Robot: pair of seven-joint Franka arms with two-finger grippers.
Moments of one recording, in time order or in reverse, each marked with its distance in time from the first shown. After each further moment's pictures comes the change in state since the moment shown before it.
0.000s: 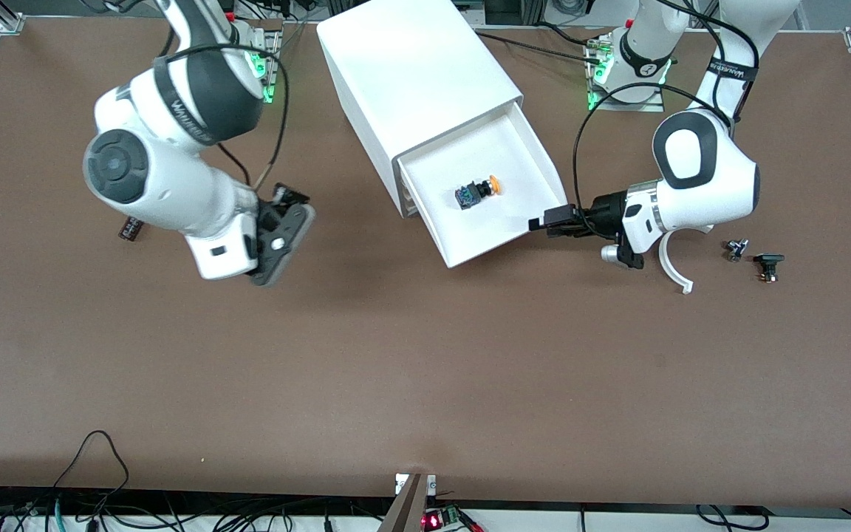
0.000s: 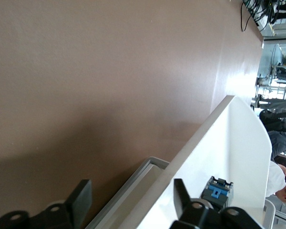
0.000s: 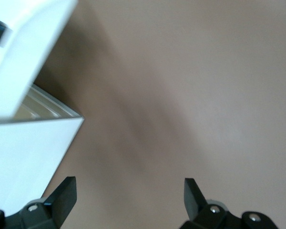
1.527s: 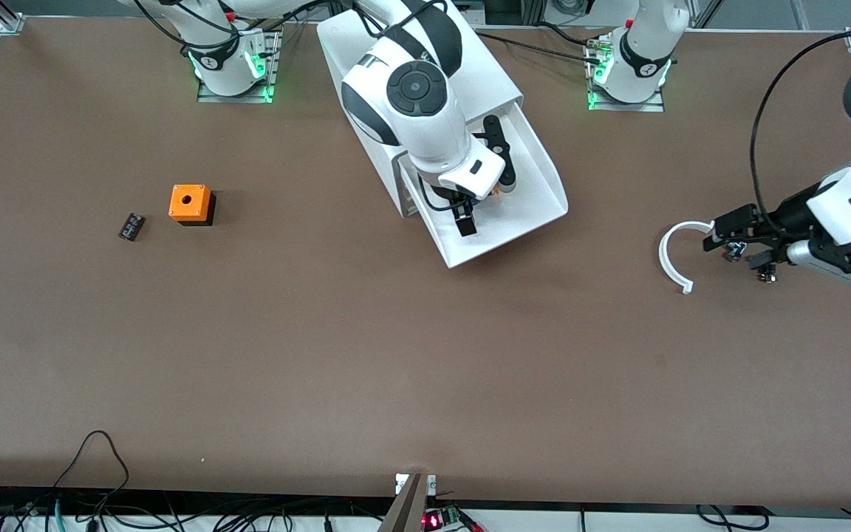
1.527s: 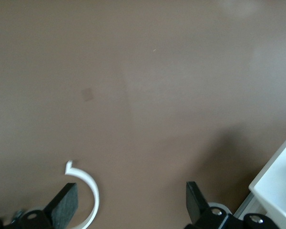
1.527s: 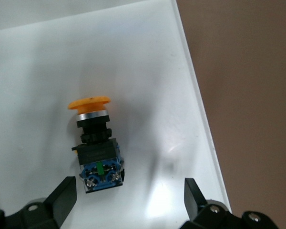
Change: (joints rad) left arm 0.069 -0.112 0.262 0.379 0.805 -0.288 -0.059; right arm 0.386 0.257 0.057 0.214 -0.176 0.192 -0.276
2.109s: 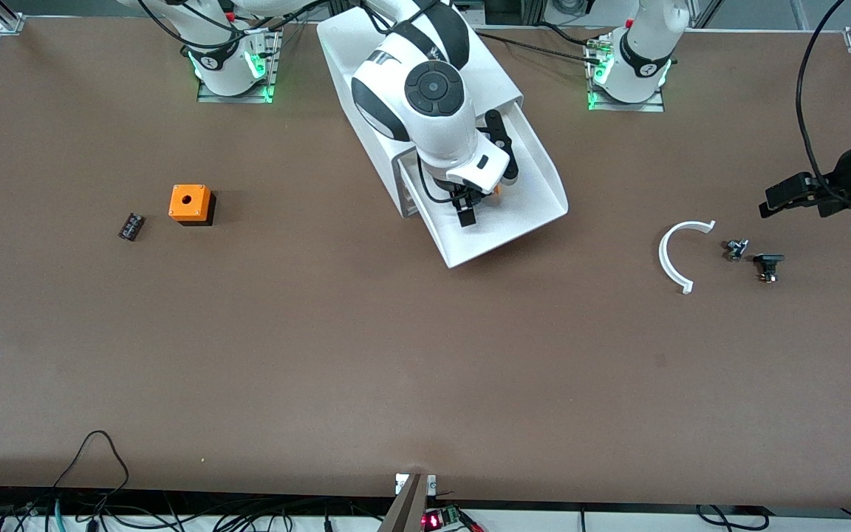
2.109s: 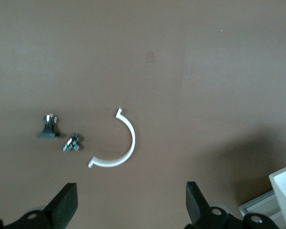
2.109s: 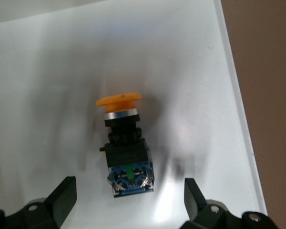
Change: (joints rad) left arm -0.006 -0.047 -0.008 0.139 0.235 -0.260 -0.390; right arm 0.025 0.006 -0.003 0.003 -0.003 -0.071 -0.002
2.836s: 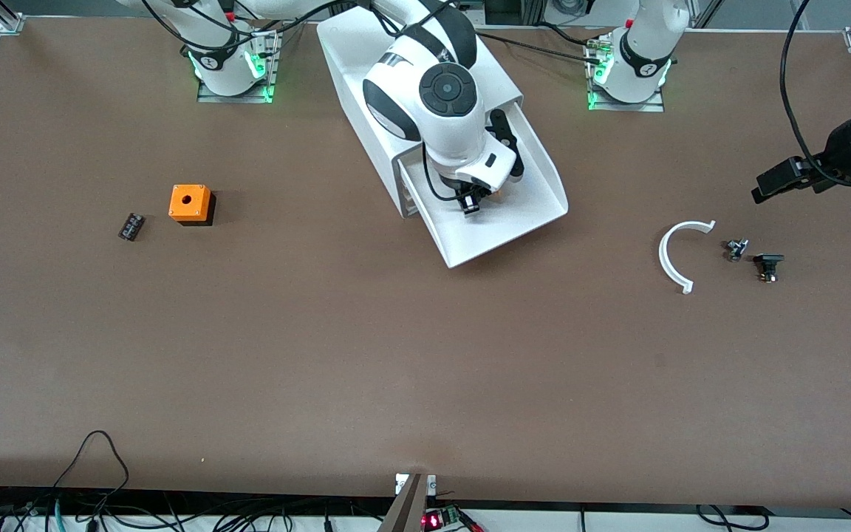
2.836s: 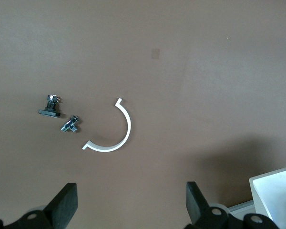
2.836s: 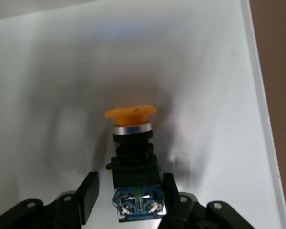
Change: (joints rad) left arm -0.013 -0.047 -0.042 0.008 0.029 -0.038 -0.165; right arm 0.024 0.018 -0.002 0.000 -0.015 0.001 0.000
